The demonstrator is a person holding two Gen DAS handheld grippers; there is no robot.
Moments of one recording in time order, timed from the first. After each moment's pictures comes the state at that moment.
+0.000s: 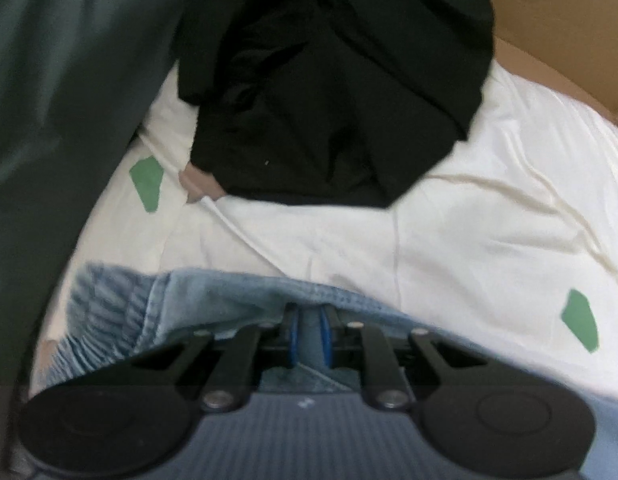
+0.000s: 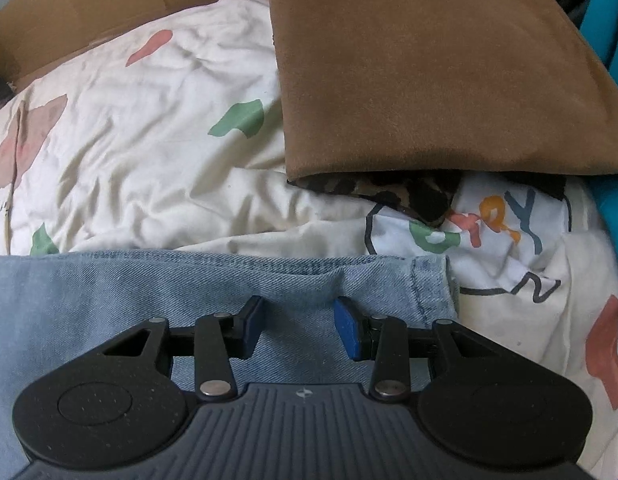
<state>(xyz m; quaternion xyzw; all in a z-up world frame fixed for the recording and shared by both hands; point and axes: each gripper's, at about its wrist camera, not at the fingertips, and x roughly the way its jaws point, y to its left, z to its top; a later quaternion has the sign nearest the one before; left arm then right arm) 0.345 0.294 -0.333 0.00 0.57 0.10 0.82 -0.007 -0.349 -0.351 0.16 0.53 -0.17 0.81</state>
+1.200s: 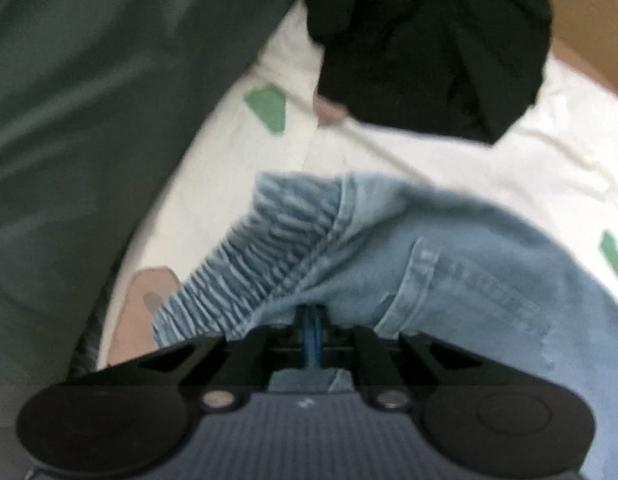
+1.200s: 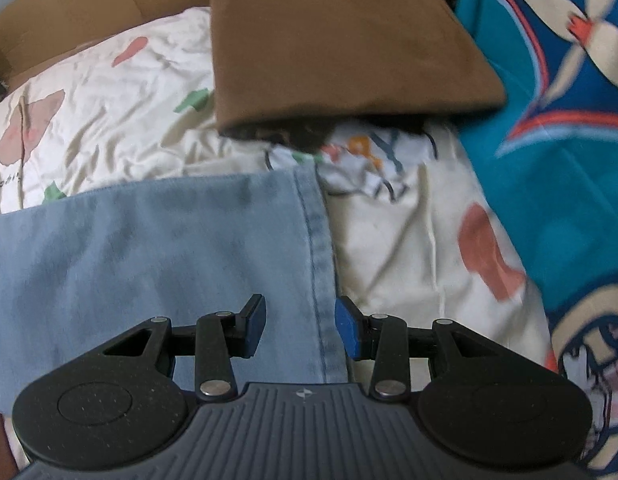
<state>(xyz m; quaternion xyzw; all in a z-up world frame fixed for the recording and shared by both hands) 0.273 0.382 -0.315 -0.02 0.59 0.12 0.80 -0.118 -0.356 -0.287 0.15 0.54 -0.22 0.80</state>
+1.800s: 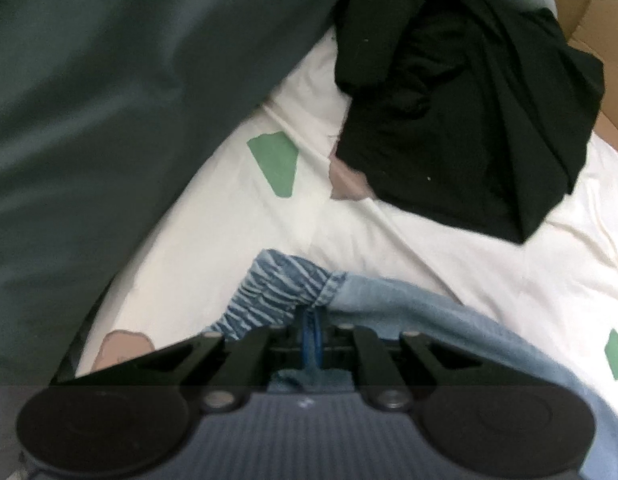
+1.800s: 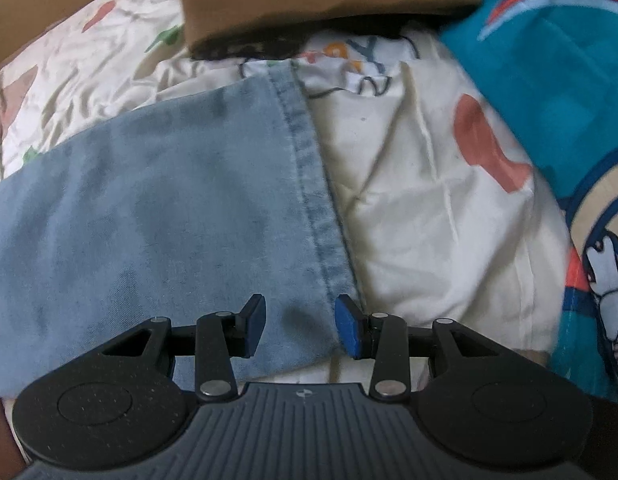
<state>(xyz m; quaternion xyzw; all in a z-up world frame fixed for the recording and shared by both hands) 0.326 0.399 -0.337 -0.06 0.58 0.15 0.80 -0.153 -0.347 -0.322 0.21 0.58 -0.25 0.75</state>
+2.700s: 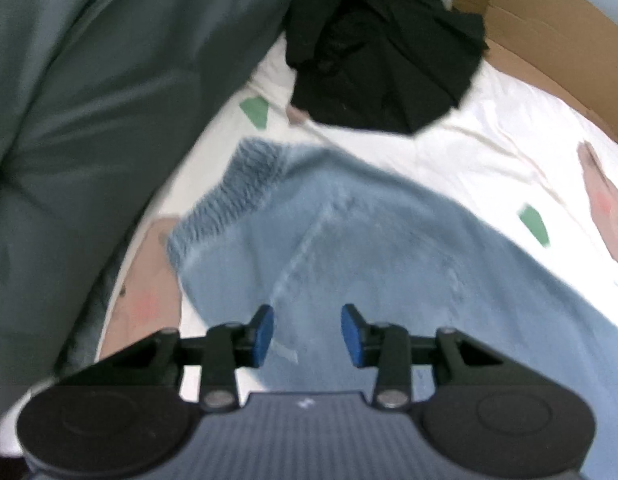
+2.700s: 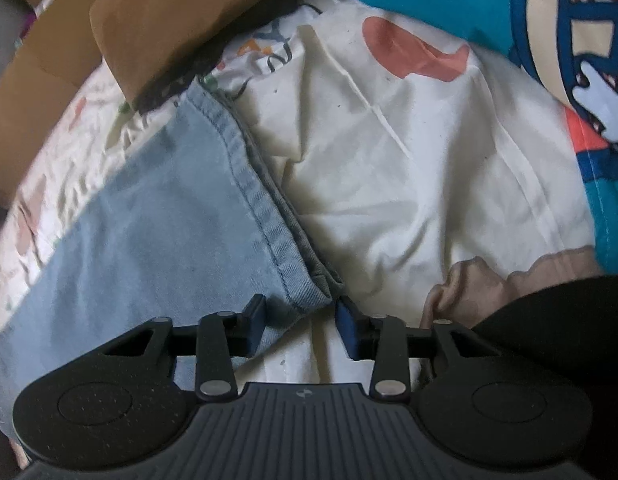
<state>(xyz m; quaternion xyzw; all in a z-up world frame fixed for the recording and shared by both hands) 0.197 0.336 -0.237 -0.03 0.60 0.11 0.79 -0.230 -0.386 -0.349 0.40 0.46 -0.24 0.75</state>
